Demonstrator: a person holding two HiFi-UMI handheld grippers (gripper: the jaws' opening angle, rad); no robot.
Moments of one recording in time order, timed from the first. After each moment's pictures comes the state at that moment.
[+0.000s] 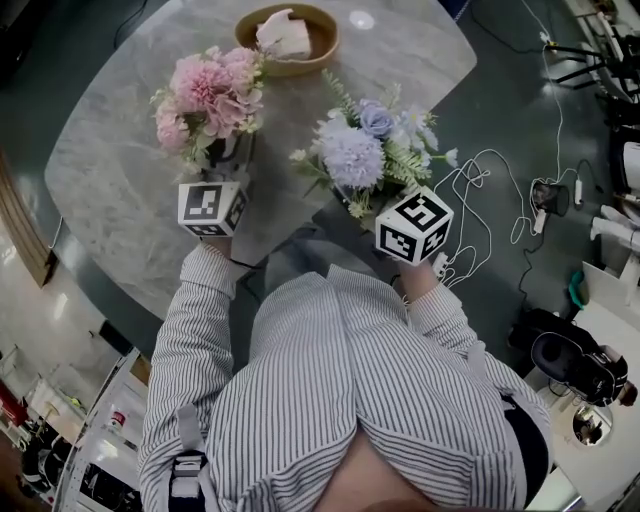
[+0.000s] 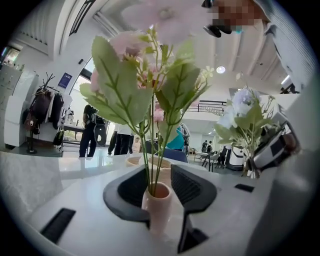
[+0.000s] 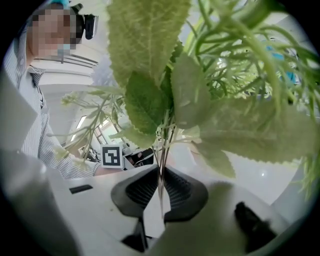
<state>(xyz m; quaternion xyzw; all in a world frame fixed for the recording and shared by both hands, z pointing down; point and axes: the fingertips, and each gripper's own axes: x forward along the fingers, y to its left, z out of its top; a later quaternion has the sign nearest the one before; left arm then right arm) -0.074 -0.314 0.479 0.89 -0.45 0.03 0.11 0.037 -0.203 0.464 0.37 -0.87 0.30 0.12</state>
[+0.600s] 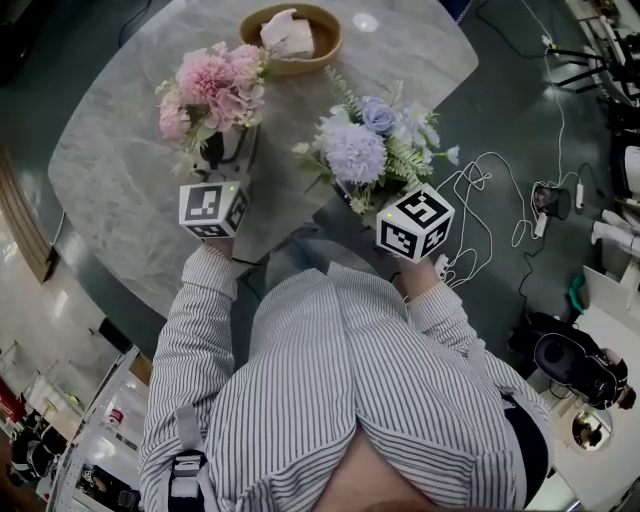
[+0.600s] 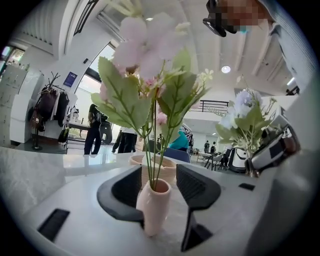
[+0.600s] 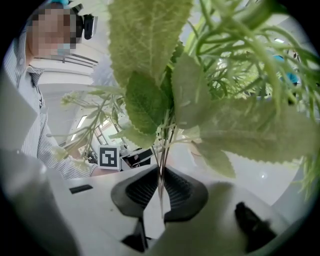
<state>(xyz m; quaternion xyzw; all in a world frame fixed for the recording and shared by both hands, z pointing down) -0.082 -0.303 0.479 0.88 -0.46 0.03 0.13 0.036 -0.201 0.460 0.37 -0.87 0.29 0.12</state>
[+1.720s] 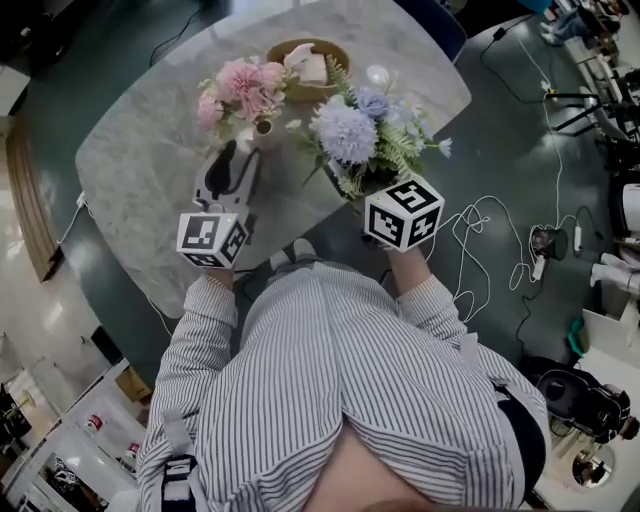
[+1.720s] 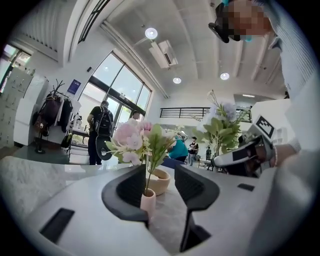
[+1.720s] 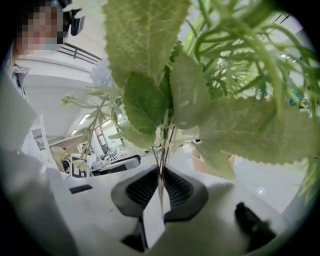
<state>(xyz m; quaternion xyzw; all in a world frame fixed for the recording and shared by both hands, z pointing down) -0.101 -0.218 0.409 0.87 -0.47 -0.02 0.11 0.025 -0.194 0.403 0.38 -0.89 0.23 0.10</state>
